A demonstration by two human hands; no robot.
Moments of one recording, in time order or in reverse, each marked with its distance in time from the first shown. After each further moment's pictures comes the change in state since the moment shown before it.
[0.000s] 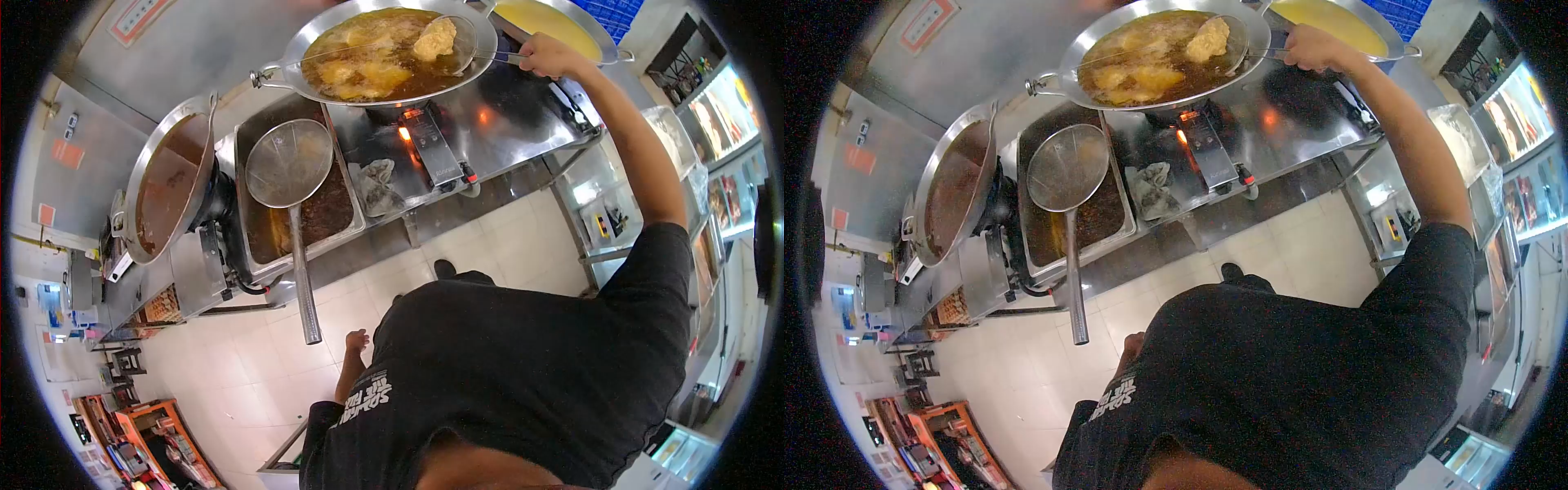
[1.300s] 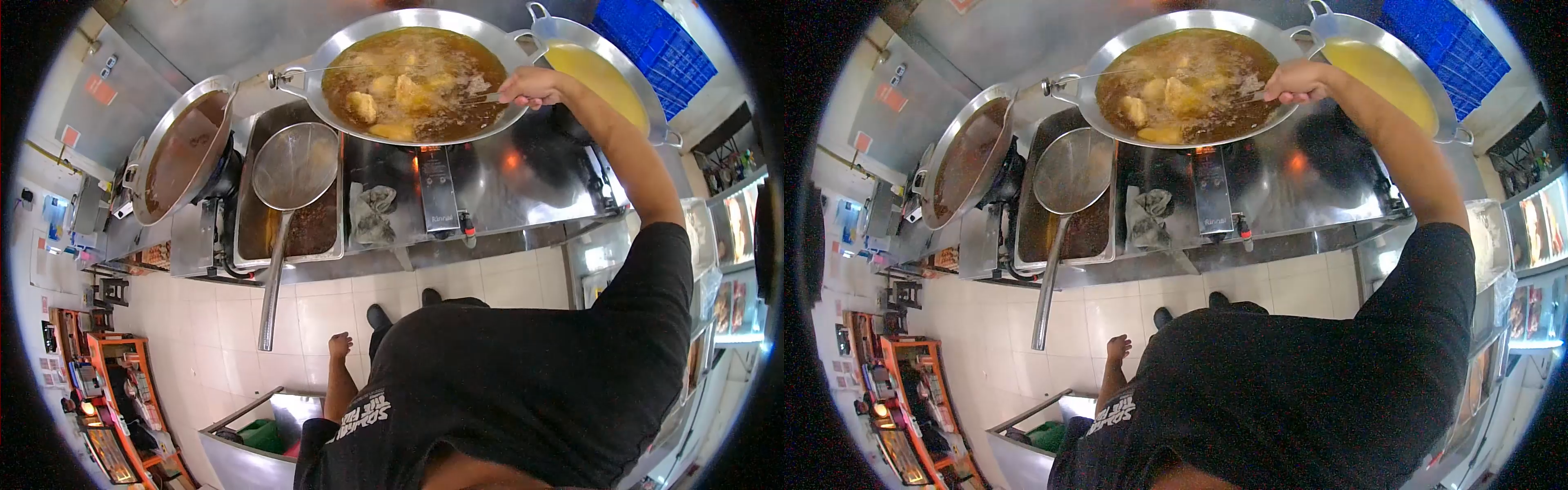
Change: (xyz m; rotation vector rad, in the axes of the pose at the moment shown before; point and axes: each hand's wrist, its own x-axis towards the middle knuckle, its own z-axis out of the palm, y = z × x) left_hand 0.035 0.117 0.047 -0.958 0.511 -0.711; right_hand 0.168 0.022 0.005 0.402 -0.678 -0.146
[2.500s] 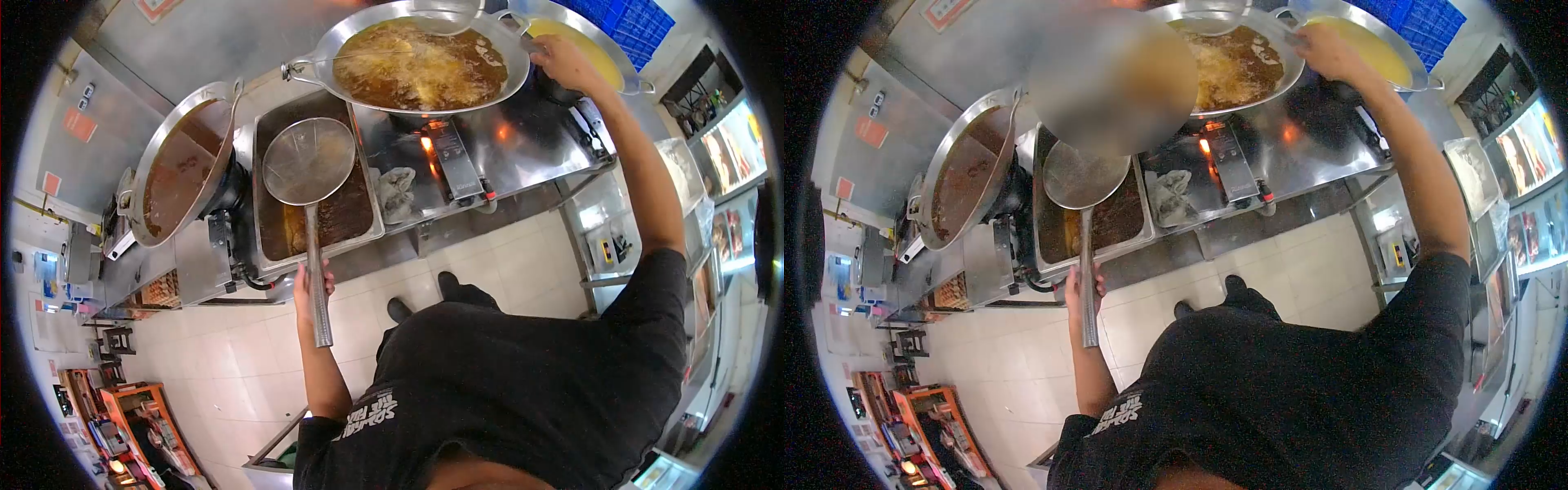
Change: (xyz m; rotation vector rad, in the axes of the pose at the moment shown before) left_hand -0.147 0.290 -0.077 -0.415 -0.635 0.420; right_hand -0.092 -0.039 0.097 -0.844 1.069 -0.392
